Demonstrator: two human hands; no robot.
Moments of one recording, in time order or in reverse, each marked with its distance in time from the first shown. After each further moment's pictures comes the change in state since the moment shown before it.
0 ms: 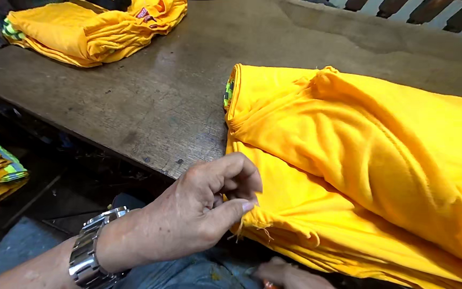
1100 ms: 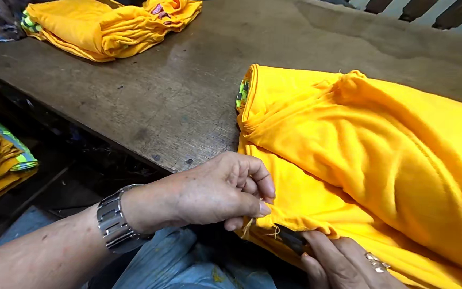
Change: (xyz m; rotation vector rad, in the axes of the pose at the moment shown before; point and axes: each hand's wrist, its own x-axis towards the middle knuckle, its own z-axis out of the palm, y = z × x) left_hand 0.026 0.010 -0.018 -0.357 -0.206 -0.531; right_hand 0.038 -0.002 -0.017 -0.797 0.449 -0.222
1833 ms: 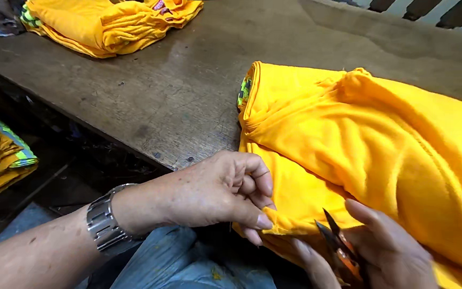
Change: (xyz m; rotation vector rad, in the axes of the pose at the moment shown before) left_hand -0.003 -0.010 0.000 -0.070 -0.058 0.133; right_hand 0.002 0.005 -0.005 0.346 0.035 0.232
